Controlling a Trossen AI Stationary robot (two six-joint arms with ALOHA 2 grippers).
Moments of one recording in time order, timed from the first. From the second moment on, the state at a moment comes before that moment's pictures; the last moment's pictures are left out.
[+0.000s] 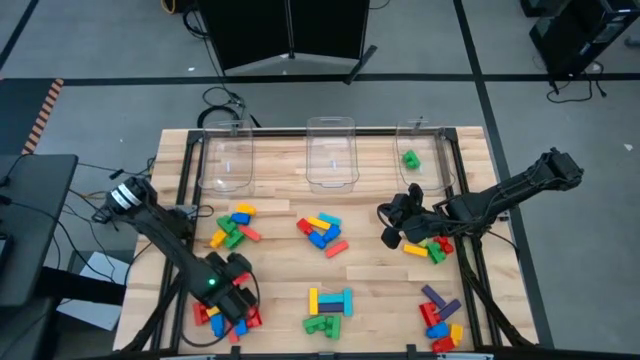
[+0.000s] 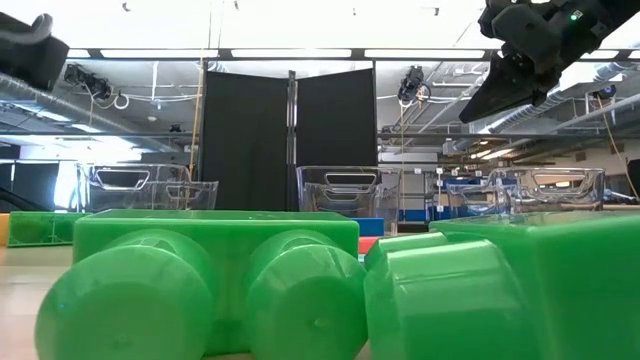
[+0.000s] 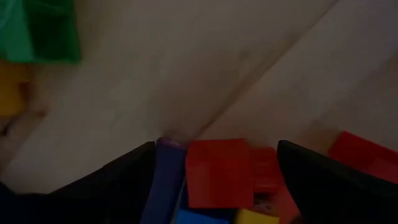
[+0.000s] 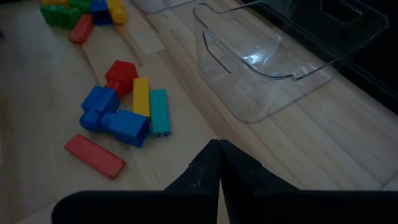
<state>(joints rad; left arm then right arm) -0.80 1.64 1.01 -0.96 -0.14 -1.57 0.34 1.09 0.67 -0.44 0.70 0.63</state>
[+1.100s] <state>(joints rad) -0.80 1.76 1.01 -0.95 0.03 -1.52 0.34 1.09 0.67 -0.44 0.70 0.63</state>
